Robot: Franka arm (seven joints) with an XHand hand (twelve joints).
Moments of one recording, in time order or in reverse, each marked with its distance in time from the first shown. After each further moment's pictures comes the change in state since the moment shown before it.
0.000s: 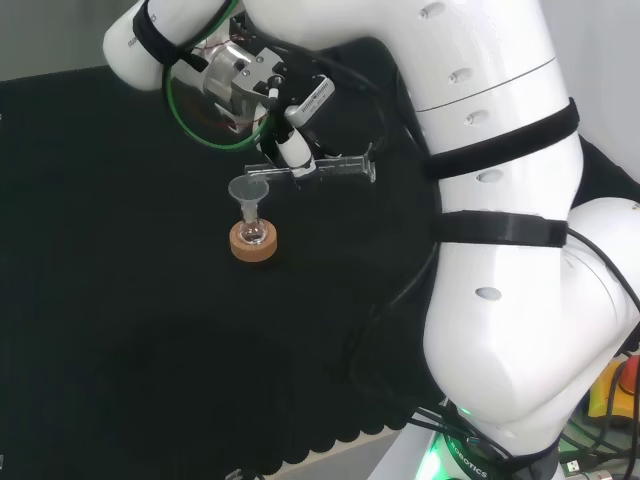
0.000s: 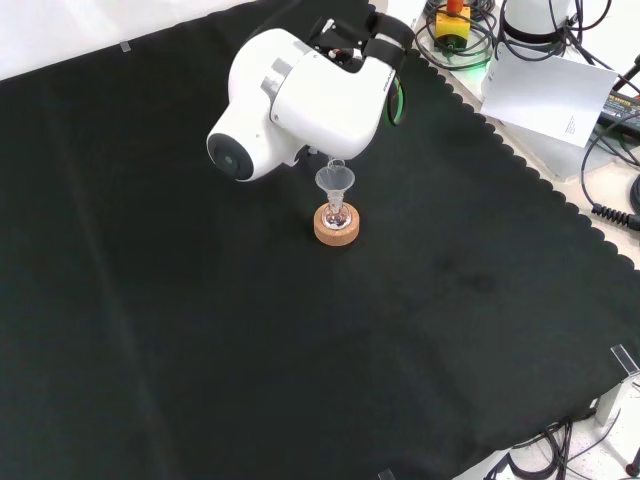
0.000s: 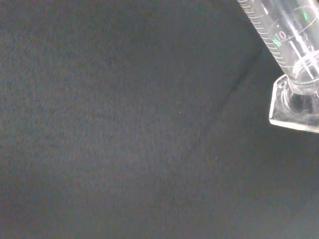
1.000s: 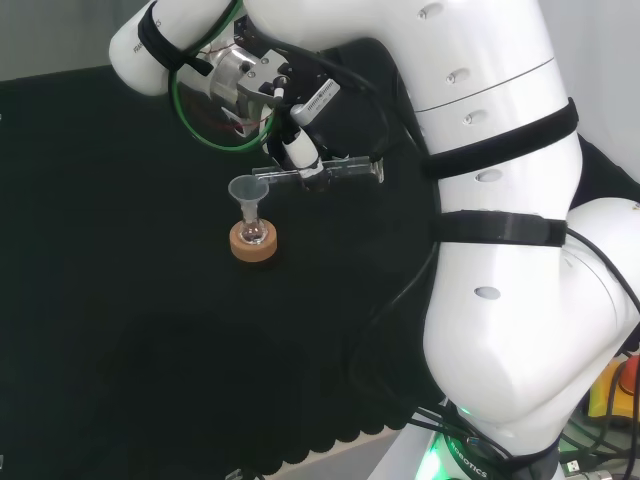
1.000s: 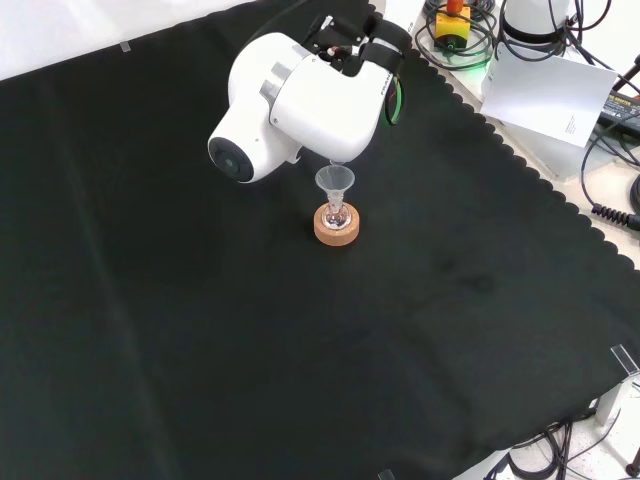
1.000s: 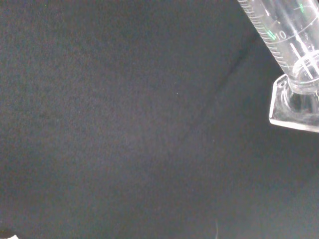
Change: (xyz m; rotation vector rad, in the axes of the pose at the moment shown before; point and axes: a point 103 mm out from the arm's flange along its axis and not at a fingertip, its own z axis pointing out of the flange) arm -0.004 0.000 0.009 0.053 -0.011 -0.010
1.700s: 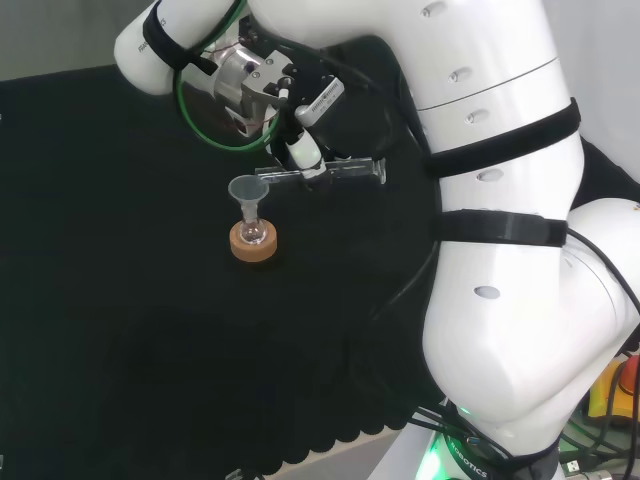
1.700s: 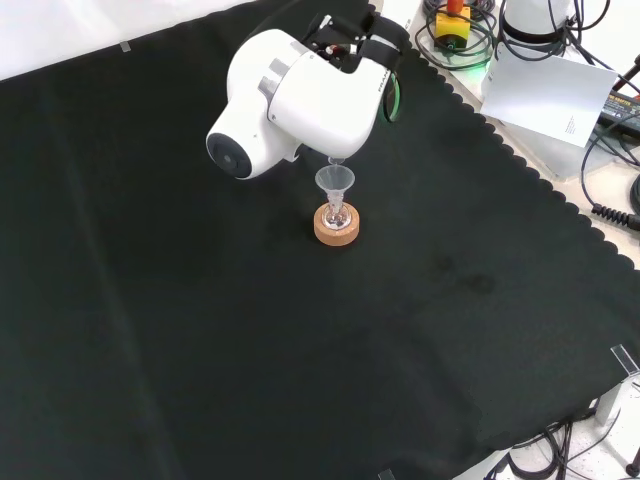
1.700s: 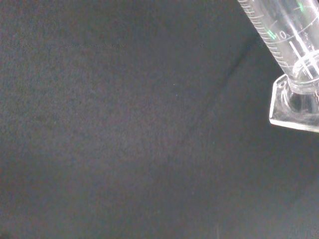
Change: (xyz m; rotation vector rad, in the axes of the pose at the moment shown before) arm -0.003 0.003 0.003 -0.010 0.005 -0.004
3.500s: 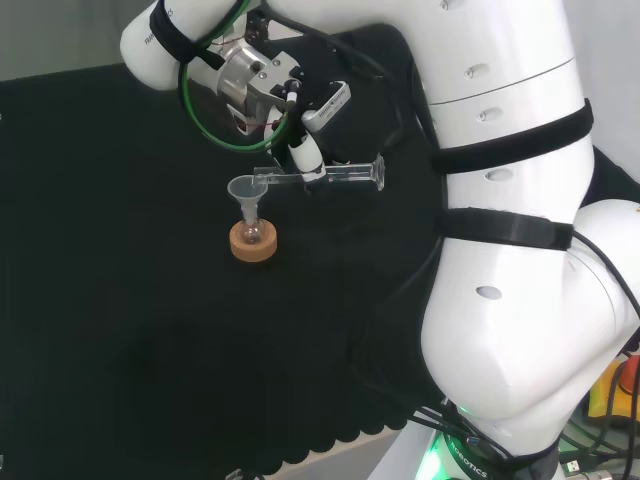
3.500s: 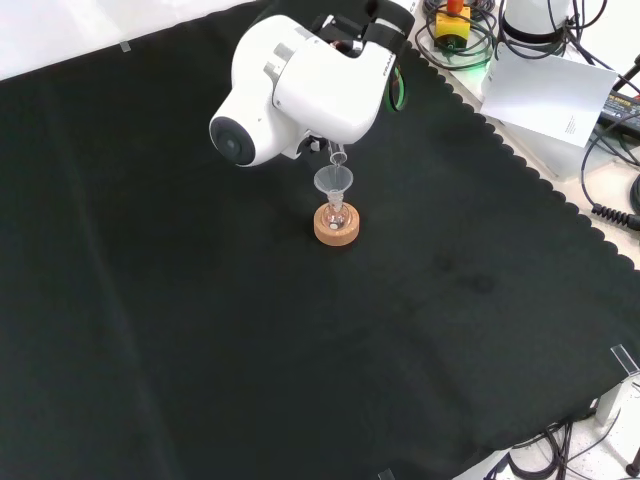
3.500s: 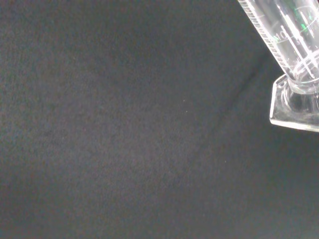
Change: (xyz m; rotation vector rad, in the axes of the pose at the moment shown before) arm 0.001 0.004 0.007 -0.073 0.023 -0.029
